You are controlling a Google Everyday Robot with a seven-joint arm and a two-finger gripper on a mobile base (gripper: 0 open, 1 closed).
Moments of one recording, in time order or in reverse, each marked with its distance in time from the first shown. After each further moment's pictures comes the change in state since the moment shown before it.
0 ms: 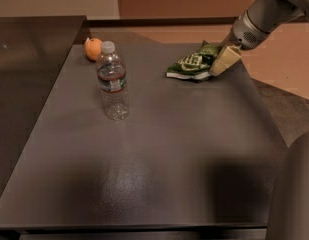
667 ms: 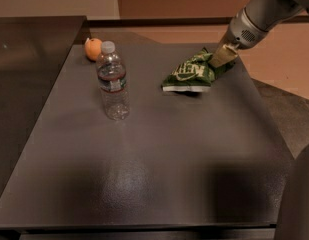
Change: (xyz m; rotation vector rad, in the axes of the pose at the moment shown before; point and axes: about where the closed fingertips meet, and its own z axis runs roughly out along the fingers) arm -0.014 0.018 -0.008 -0.022 -0.024 -0.031
